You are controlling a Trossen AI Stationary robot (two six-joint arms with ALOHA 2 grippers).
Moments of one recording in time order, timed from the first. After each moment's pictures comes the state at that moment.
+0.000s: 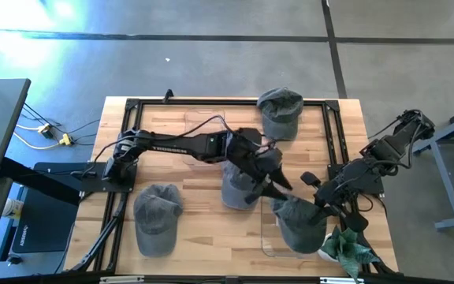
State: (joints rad) left arm -0.08 2.03 2.05 -0.17 0.50 -0.26; right arm 0.62 1.03 1.23 -0.67 -0.15 0.26
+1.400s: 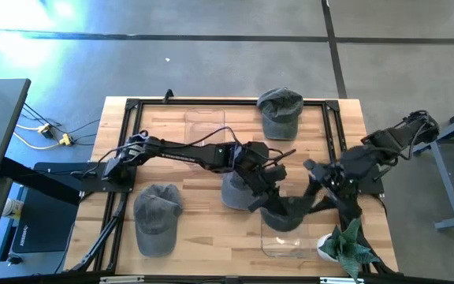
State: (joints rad) left arm -0.12 2.10 2.05 -0.16 0.66 -0.65; right arm 0.48 0.99 1.23 -0.73 -0.15 0.49
